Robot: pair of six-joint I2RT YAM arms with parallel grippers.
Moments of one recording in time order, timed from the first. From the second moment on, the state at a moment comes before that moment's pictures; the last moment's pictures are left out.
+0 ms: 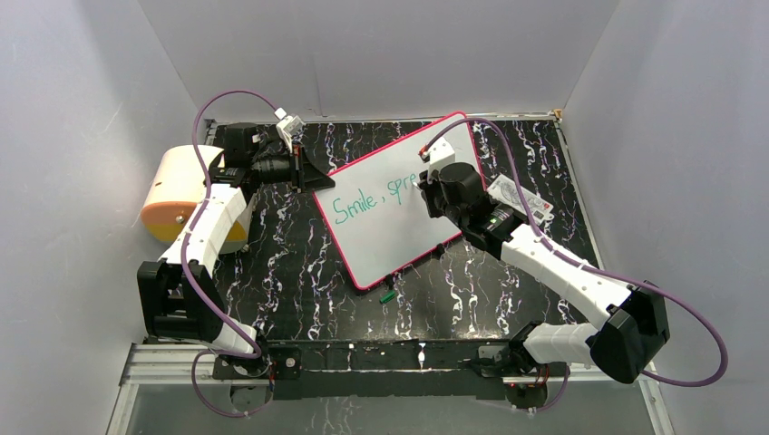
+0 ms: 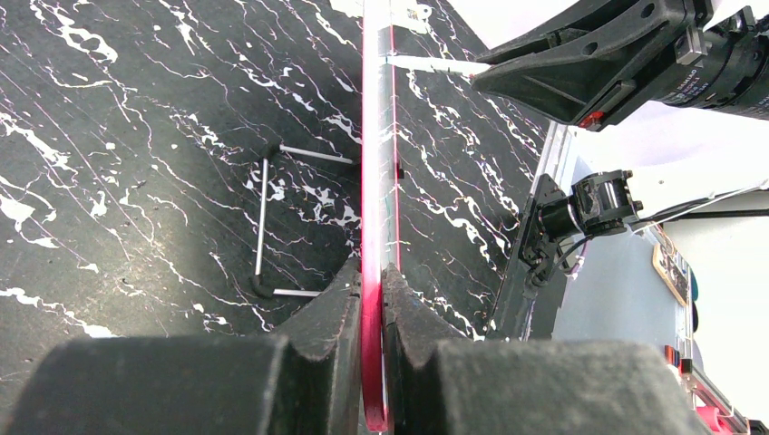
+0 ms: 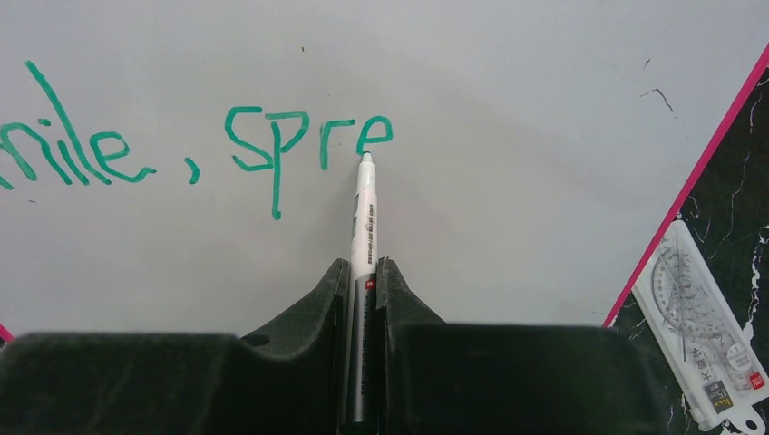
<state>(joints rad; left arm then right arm) -0.09 1.47 1.22 -0.38 1.05 -0.04 0.74 1.24 1.03 -0.25 0.24 0.05</state>
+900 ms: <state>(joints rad) -0.09 1.47 1.22 -0.38 1.06 -0.04 0.72 1.22 1.03 -0.24 0.28 0.02</state>
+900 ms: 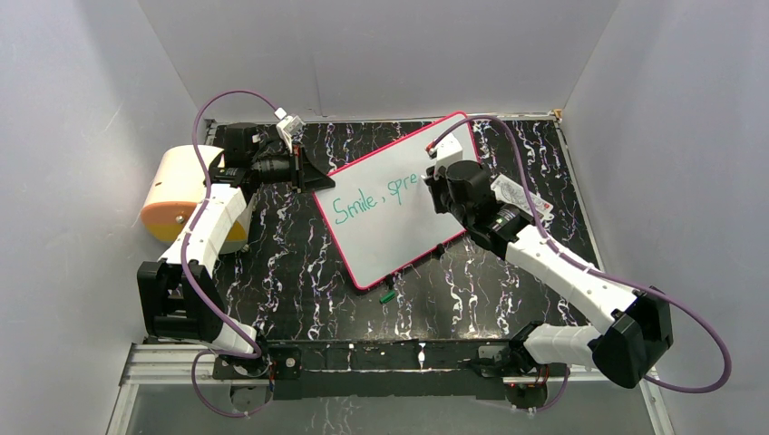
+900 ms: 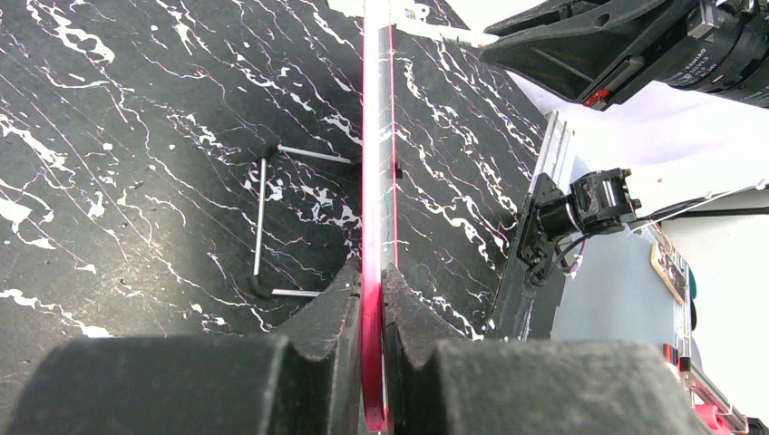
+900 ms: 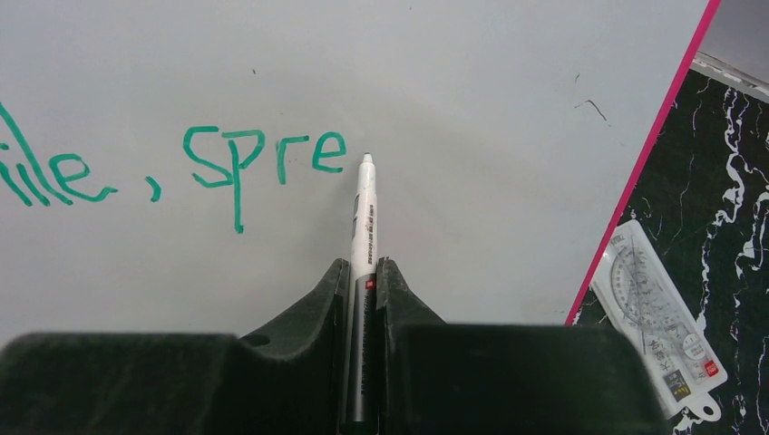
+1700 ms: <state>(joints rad) -0.09 1.47 1.22 -0.38 1.06 -0.05 0.69 1.24 1.03 -0.21 0.27 0.02</state>
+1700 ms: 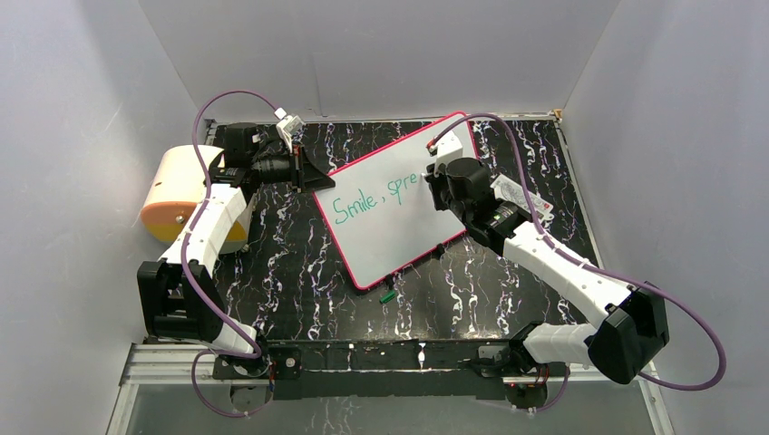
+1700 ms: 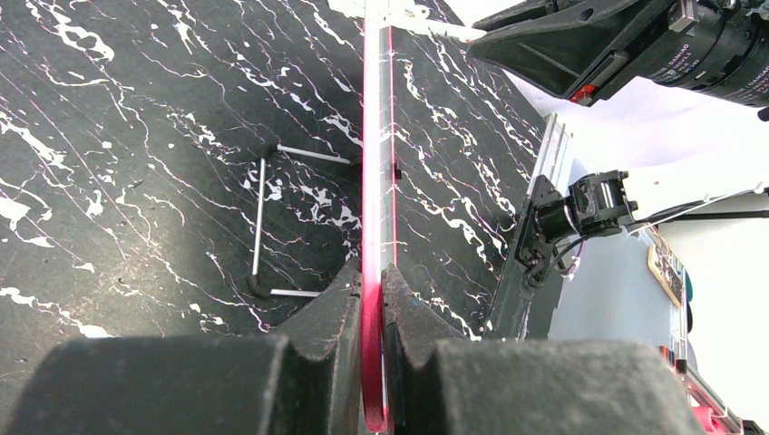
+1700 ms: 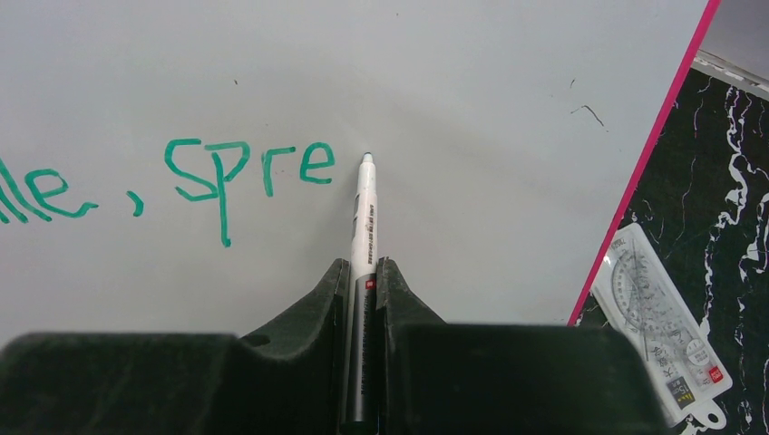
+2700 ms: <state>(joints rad) -0.09 1.47 1.22 -0.38 1.06 -0.06 0.69 1.24 1.03 -0.20 0.20 -0.03</state>
